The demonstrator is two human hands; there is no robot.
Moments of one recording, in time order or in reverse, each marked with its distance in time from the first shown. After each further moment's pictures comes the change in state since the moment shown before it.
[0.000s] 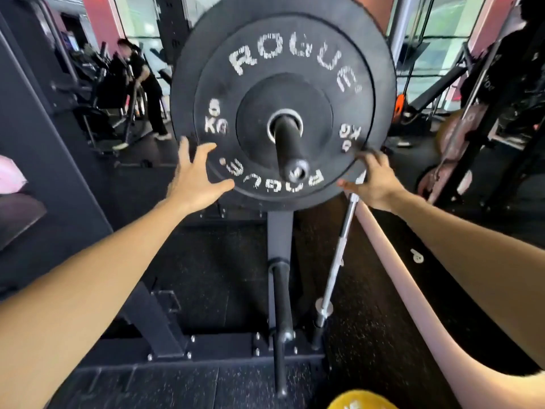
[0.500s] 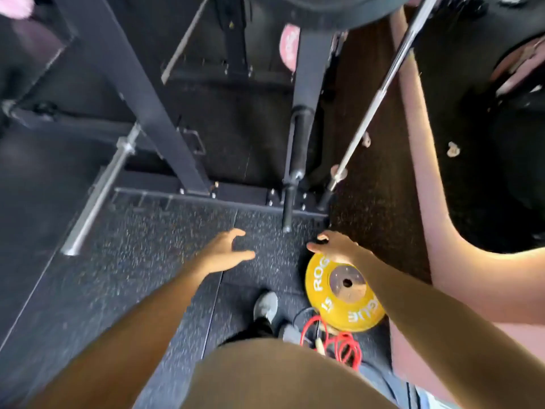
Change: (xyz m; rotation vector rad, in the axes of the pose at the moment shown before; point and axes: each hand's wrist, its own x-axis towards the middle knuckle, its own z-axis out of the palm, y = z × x) left_hand -0.408 -0.098 0.149 -0.083 -0.828 -0.598; right_hand -0.353 0.104 0.198 -0.074 -1.019 0.404
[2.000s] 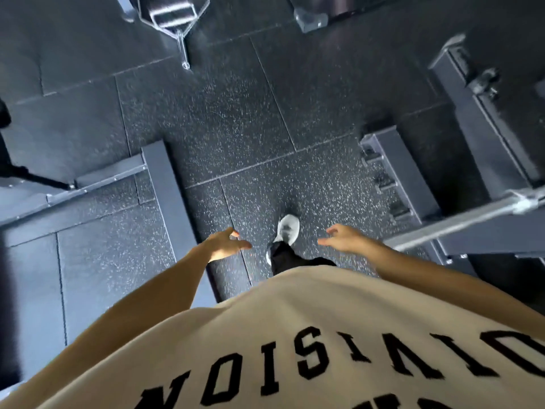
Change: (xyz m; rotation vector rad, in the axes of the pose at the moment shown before) left_hand -0.269 -0.701 -0.159 -0.951 0.291 -0.799; right_hand 0.022 -0.641 0.550 -0.807 -0.634 -0.449
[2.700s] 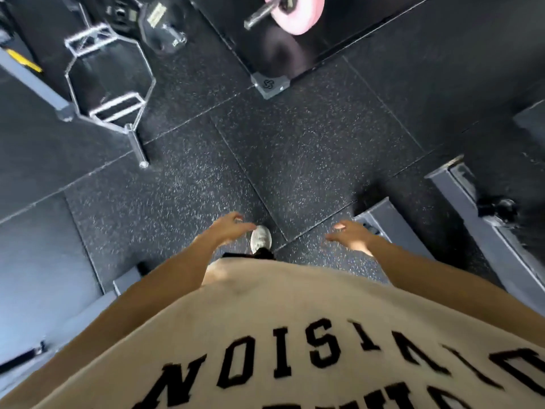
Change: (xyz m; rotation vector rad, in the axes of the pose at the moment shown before) left_hand 0.317 0.411 -0.373 0.101 -0.006 0.147; right_hand 0.275 -0.226 -0.414 0.335 0.150 0.042
